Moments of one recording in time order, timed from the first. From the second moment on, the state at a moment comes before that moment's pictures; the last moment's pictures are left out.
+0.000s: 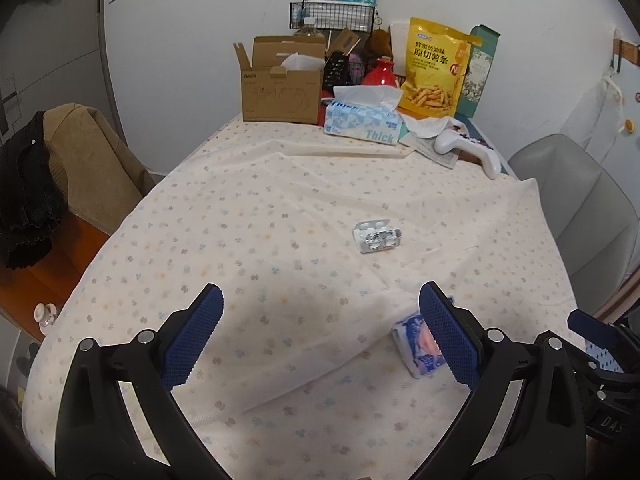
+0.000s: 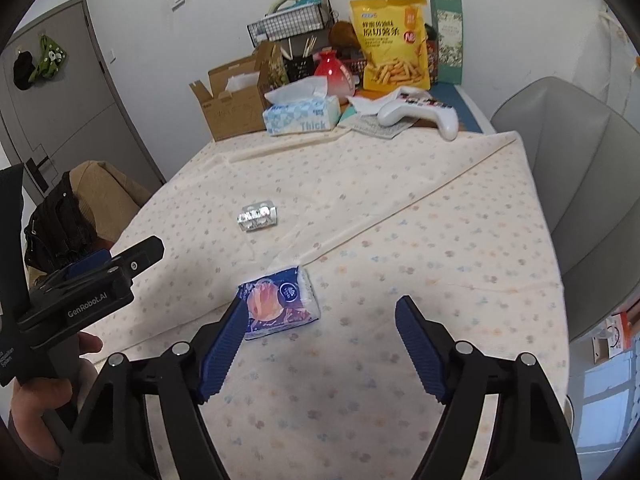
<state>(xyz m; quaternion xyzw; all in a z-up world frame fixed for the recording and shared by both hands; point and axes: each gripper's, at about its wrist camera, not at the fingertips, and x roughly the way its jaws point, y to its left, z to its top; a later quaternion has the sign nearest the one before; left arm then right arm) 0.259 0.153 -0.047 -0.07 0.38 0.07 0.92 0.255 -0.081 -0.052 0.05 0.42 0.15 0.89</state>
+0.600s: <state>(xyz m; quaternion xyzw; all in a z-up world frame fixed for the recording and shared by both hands) 0.281 0.181 -0.095 -0.07 0.42 0.08 0.90 0.300 -0.035 -0.120 0.04 0.47 0.16 0.86</state>
